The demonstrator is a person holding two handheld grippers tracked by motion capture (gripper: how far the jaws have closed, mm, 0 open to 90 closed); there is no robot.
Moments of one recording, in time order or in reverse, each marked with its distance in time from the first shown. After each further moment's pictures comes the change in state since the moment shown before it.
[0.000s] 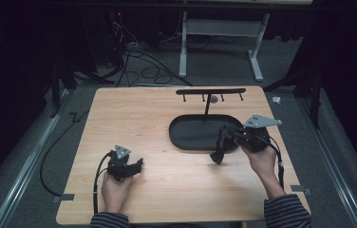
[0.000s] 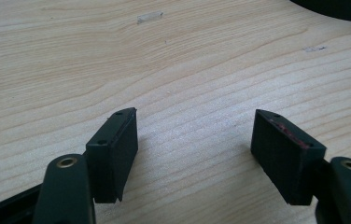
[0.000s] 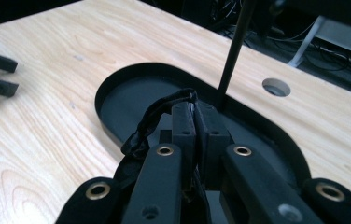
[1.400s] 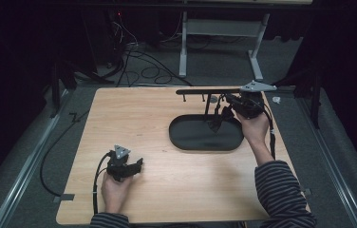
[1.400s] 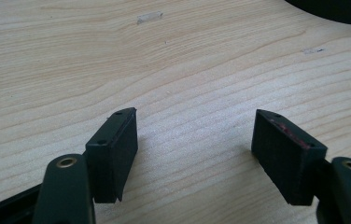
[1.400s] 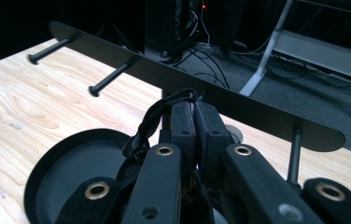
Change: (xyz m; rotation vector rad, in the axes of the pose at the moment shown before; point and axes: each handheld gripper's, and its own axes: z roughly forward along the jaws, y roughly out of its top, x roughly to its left) left arm 0.002 0.000 -0.001 -0.001 -0.011 -0.008; right arm -0.047 0.067 0.040 -0.055 -0.125 0.086
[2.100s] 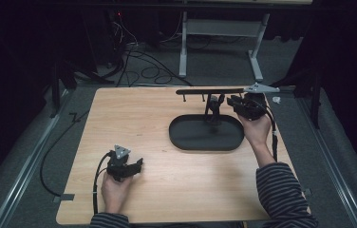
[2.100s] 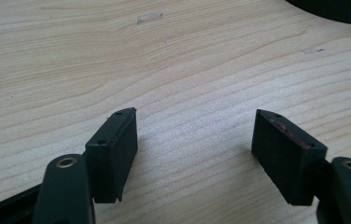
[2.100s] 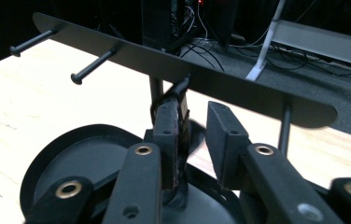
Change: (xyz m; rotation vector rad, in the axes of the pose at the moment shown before) left arm 0.000 0.000 0.000 0.002 0.000 0.002; right arm -0.009 -0.012 -0.001 0.010 -0.003 0.052
